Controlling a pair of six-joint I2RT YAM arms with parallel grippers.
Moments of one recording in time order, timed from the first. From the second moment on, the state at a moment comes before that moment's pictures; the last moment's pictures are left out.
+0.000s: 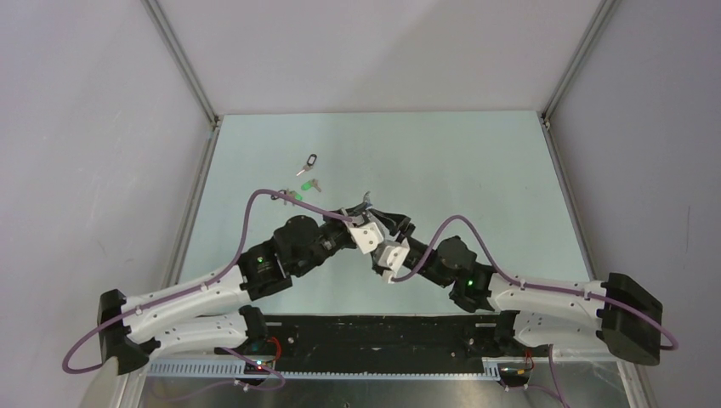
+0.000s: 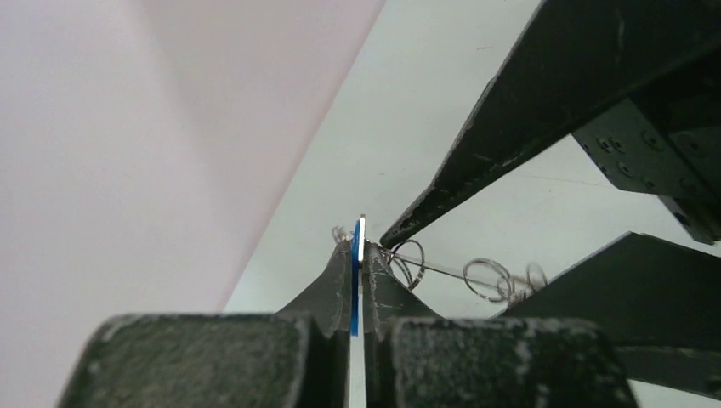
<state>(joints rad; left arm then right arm) -1.10 0.93 0.79 0.03 -0.25 0.66 1.17 1.09 0.53 0.71 0.10 -0.78</state>
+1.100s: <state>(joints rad) -1.10 0.94 0.79 0.06 -0.29 0.65 1.01 1.04 0.52 0.76 0.03 0.23</state>
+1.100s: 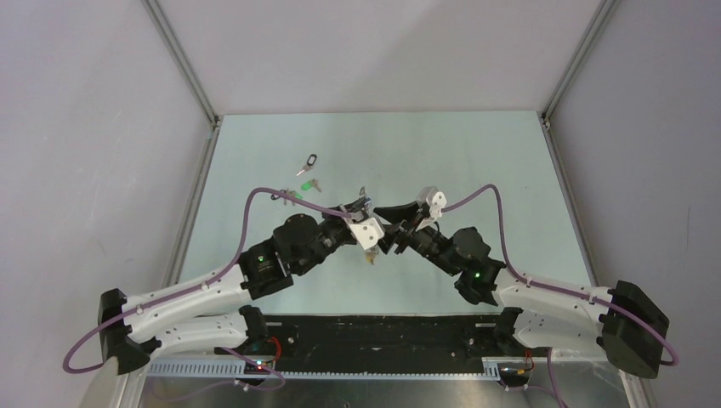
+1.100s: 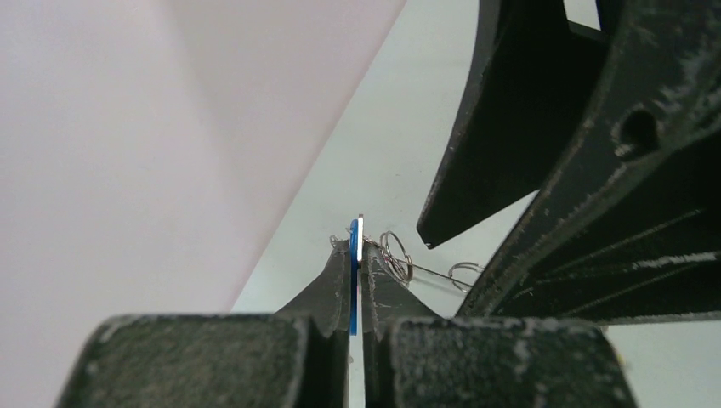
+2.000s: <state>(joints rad) -1.10 0.97 0.83 0.03 -0.32 0.63 1.00 1.19 0.49 1.02 0.09 0.19</state>
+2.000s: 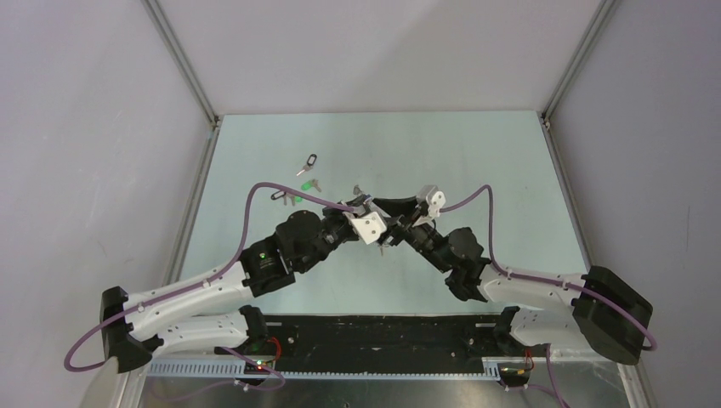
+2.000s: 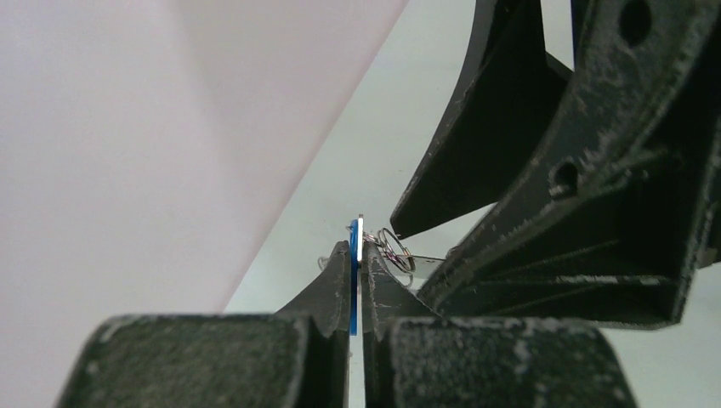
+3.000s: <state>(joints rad) -1.10 0.97 0.83 0.02 -0.34 0.63 0.95 1.20 0.50 0.98 -0.04 0.11</state>
